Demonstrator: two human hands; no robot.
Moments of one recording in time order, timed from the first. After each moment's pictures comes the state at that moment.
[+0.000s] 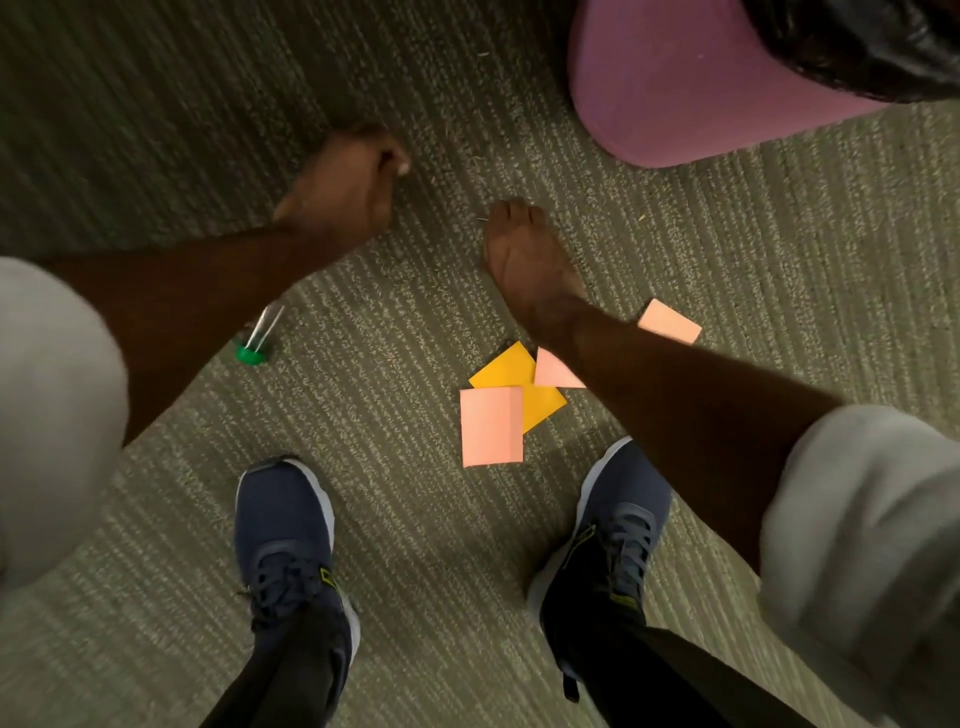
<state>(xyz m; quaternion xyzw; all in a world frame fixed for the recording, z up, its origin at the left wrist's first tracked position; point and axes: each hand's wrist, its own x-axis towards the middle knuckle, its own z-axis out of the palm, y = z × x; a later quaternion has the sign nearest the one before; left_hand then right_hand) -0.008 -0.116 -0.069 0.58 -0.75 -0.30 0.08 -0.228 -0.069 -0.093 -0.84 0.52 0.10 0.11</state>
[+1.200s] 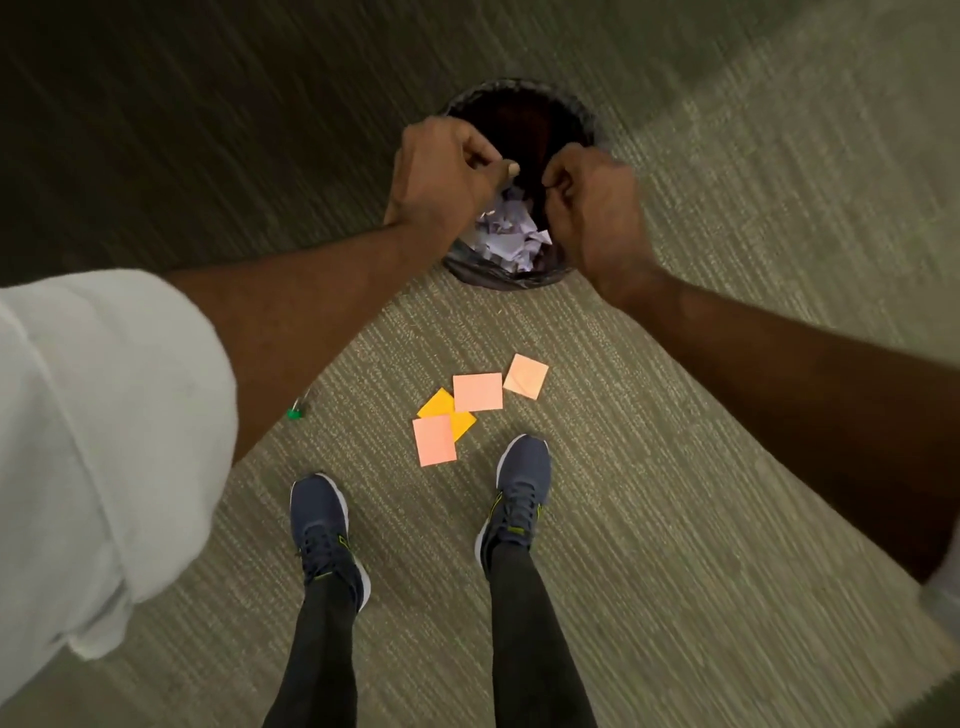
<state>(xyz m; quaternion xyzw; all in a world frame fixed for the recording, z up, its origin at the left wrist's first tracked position) -0.223 -0.225 0.301 0.67 -0.63 -0.32 0.22 -0.396 -0.194 0.294 -0.70 0.67 -0.16 0.18</state>
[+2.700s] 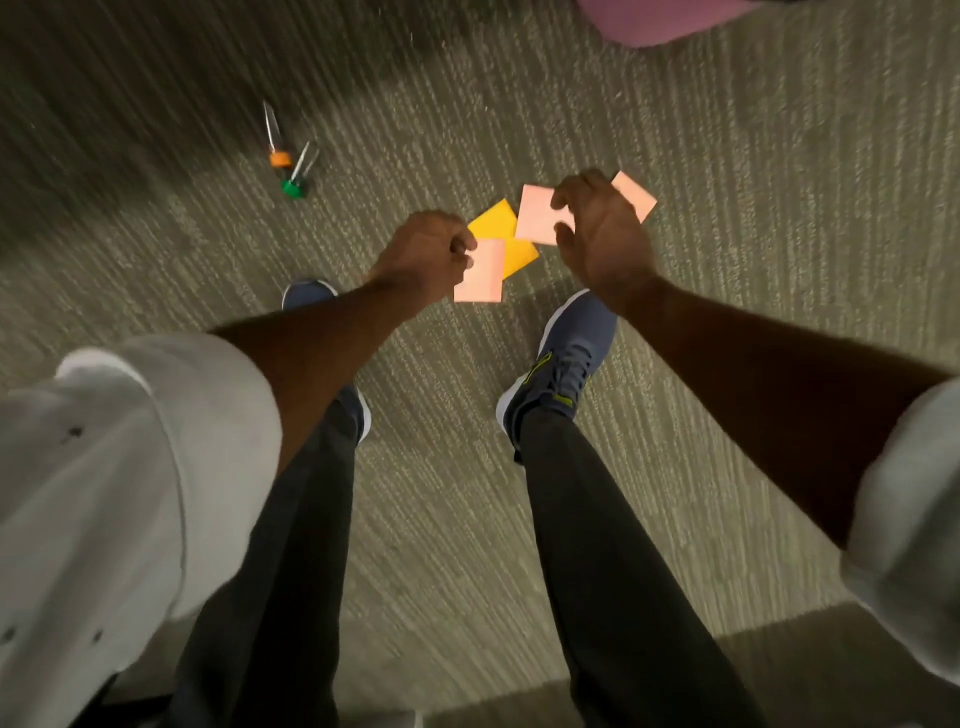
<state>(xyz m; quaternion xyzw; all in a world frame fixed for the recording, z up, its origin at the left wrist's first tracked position) -0.102 0.071 0.052 0.67 -0.50 -0.55 0.04 -0.324 0.016 0.073 -0.74 0.58 0.08 0.35</state>
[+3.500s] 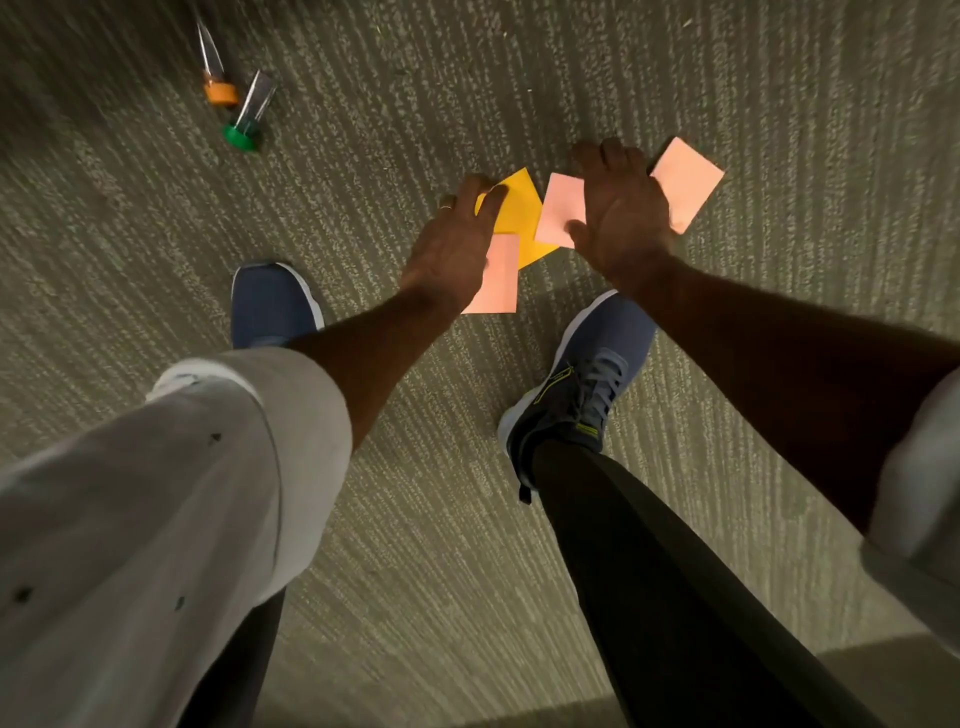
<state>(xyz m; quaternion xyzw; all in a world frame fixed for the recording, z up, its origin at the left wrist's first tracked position) -0.143 0.101 -0.053 0.64 -0.66 -0.38 -0.11 -0.333 0.028 -0.049 -0.77 0.55 0.22 0.23</state>
